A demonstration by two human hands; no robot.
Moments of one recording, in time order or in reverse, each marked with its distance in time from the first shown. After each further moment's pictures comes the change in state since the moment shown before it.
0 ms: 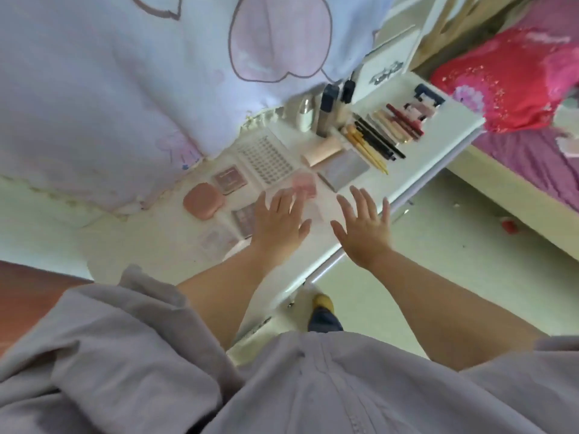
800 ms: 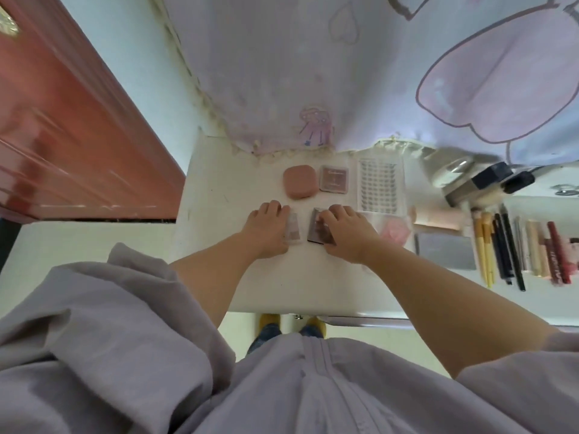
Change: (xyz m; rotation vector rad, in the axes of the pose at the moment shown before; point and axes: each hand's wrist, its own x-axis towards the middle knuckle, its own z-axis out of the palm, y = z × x) left_hand -0.063 -0.091 0.019 -0.246 -0.270 -0.641; right_hand 0.110 -0.121 -0.027 -0.163 -0.193 -0.986
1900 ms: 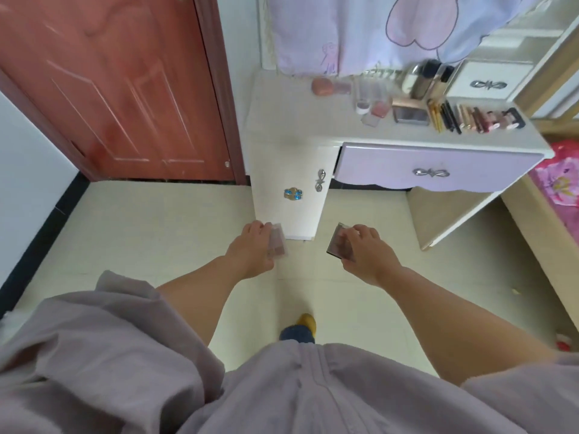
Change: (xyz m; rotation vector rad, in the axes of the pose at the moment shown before) left_hand -0.504 0.064 0.231 -0.128 0.177 -0.095; right_hand -0.442 -0.252 0.213 0.108 0.231 0.182
